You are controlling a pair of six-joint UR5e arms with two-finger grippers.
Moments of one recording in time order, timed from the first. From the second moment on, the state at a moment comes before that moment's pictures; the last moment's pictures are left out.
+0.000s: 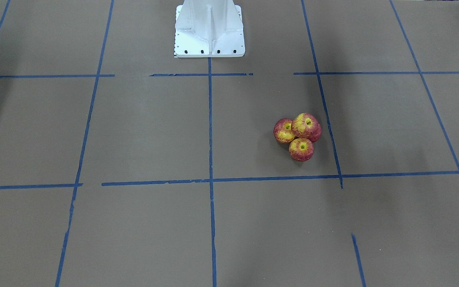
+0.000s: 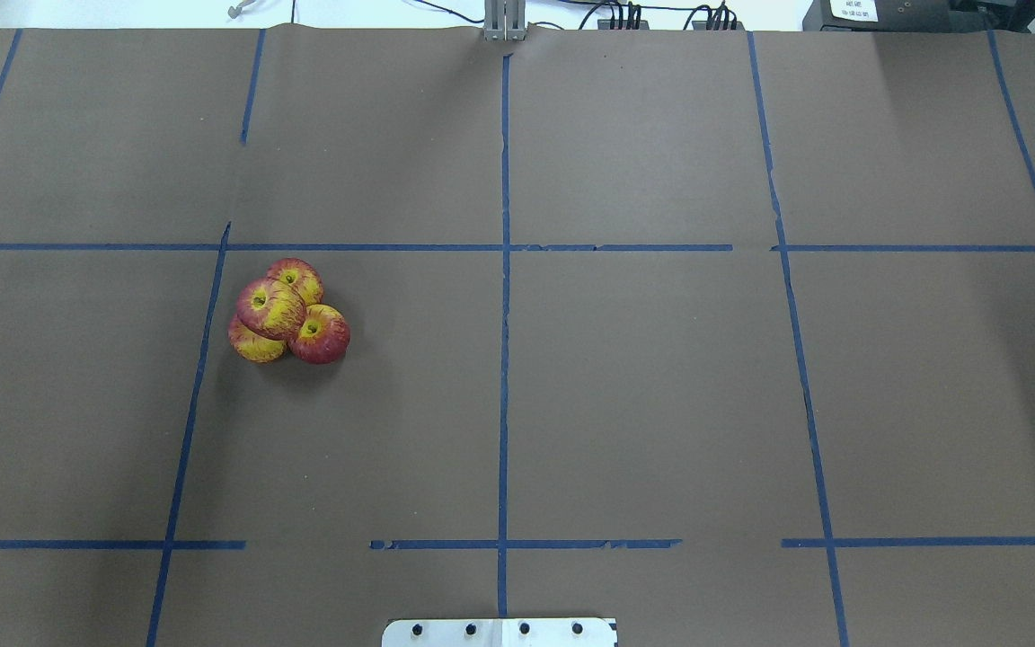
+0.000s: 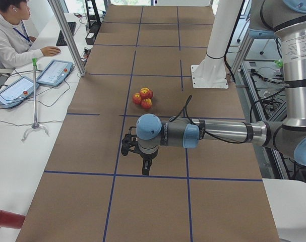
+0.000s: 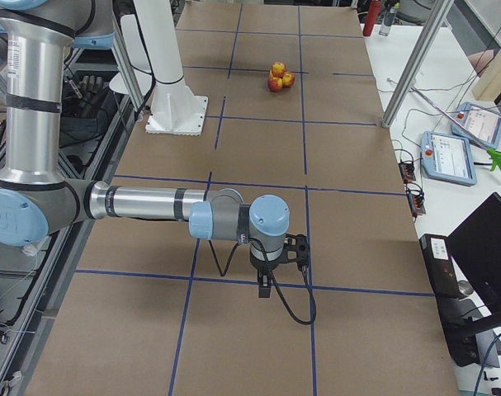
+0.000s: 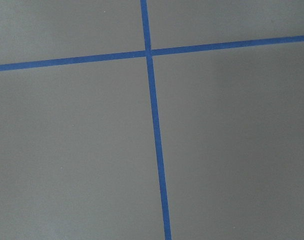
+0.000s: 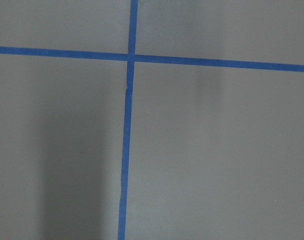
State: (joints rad) left arm -1.57 -1.37 -1.82 -1.60 -2.41 0.06; right arm 1.59 -1.71 1.71 -1.58 2.29 -0.06
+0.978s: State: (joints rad) left arm -1.57 -1.37 -1.77 -1.59 -2.40 0.07; right arm 1.59 -1.71 1.71 -1.58 2.29 -0.06
